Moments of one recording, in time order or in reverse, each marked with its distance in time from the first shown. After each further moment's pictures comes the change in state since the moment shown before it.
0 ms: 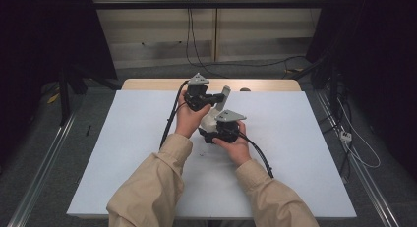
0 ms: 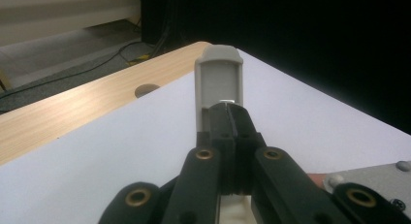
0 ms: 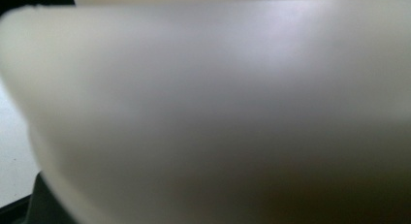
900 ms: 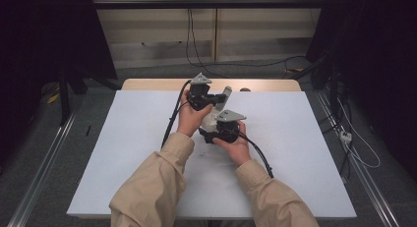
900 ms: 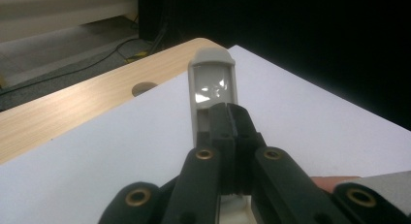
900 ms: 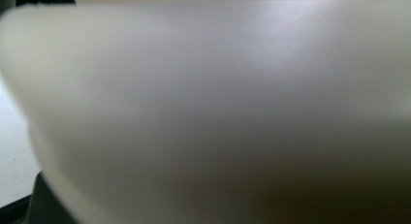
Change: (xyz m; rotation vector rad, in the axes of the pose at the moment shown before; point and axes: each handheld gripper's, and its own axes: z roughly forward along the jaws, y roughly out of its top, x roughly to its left) left arm 0.001 0.001 0.008 0.015 -0.008 0.007; right arm 0.000 0.000 0.000 0.001 -0.001 0.000
